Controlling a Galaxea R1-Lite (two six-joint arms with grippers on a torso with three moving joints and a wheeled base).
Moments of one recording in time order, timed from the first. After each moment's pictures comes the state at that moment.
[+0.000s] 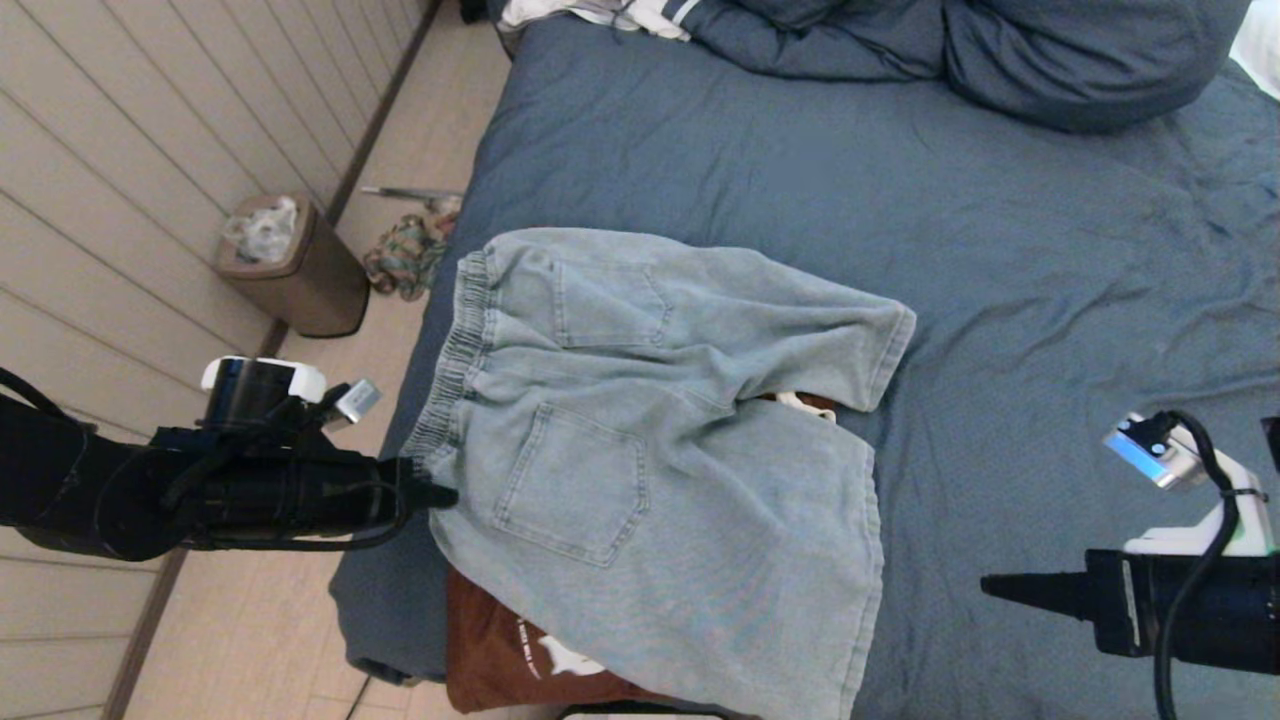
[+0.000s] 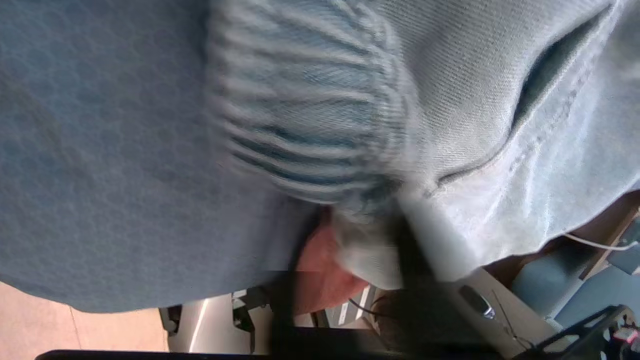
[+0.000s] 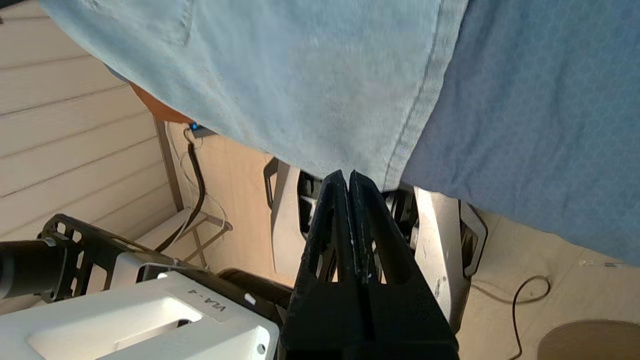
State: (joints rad) left arm -0.16 1.82 -0.80 -0.29 -0.45 -0.27; right arm 0.14 1.22 -0.63 0.13 0.43 0.23
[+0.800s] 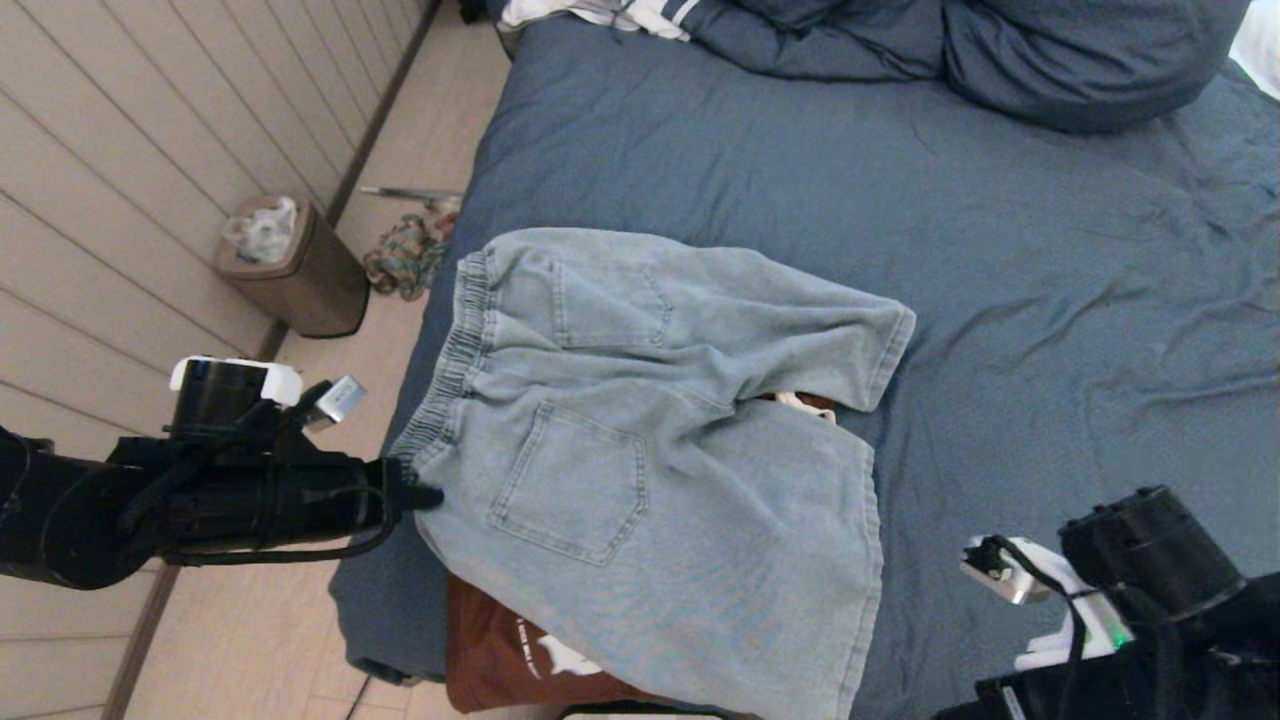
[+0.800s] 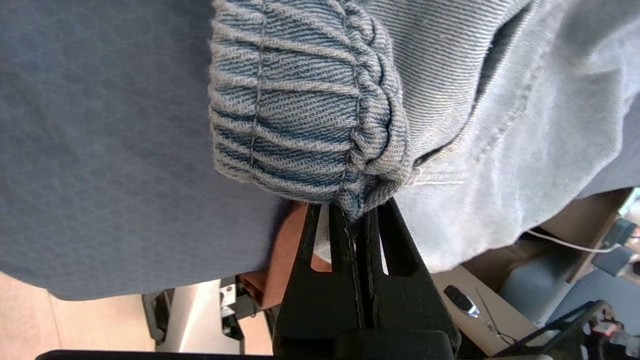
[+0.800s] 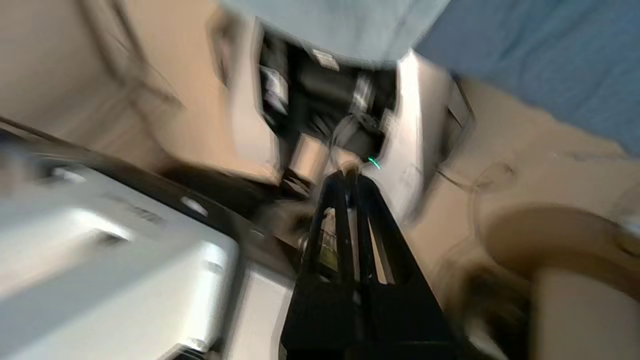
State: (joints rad) left arm -0.18 1.74 -0.73 -0.33 -0.45 -0.30; right arm 0.40 1.44 -0.52 0.15 0.27 0.21
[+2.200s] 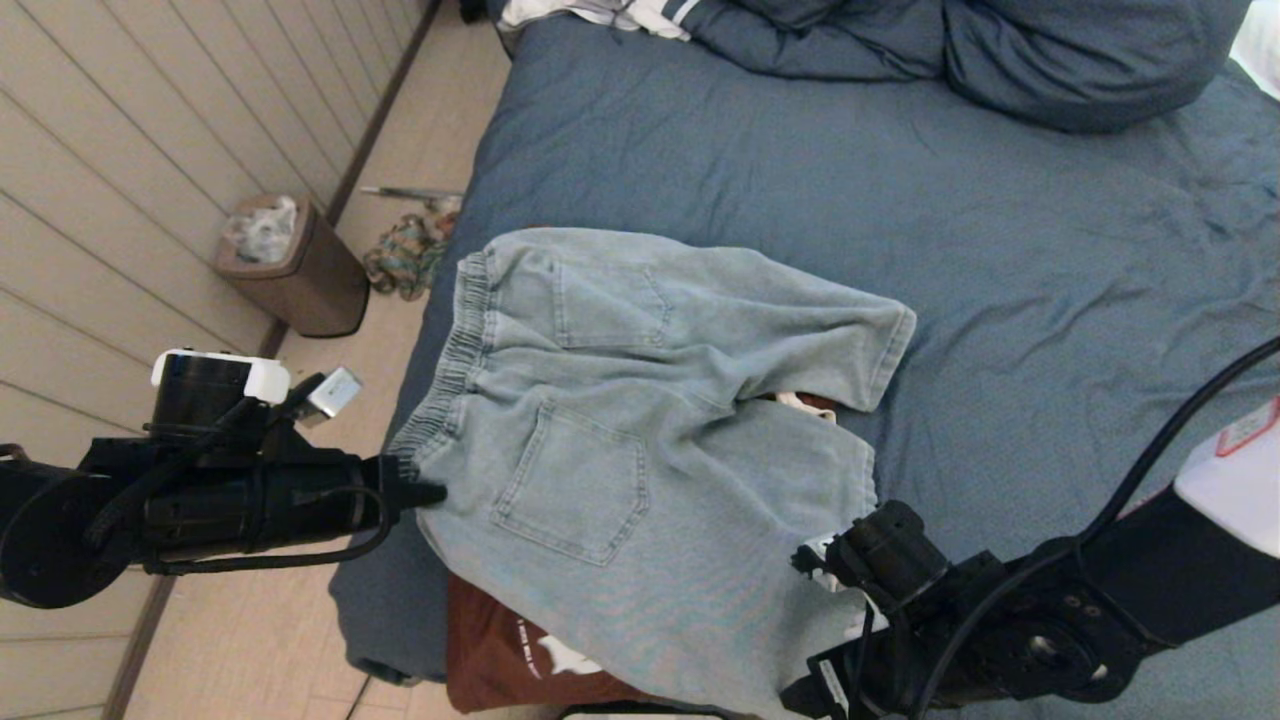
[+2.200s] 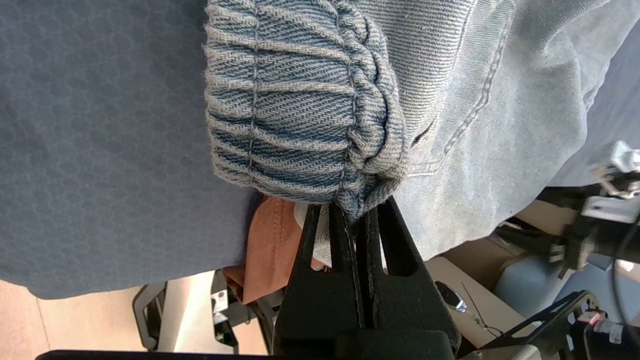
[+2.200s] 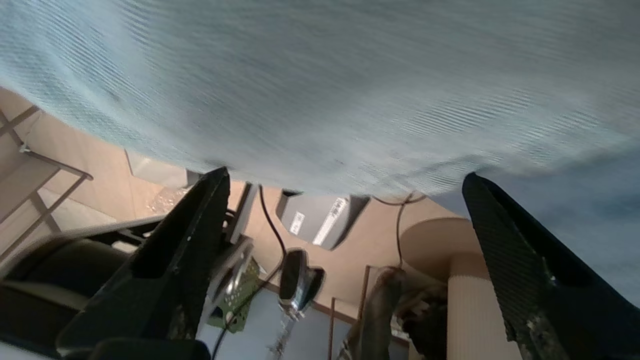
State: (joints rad) left arm -0.20 1.68 -0.71 -0.33 -0.45 -0.32; right arm 0.59 1.90 -0.65 -0.11 0.00 0.23
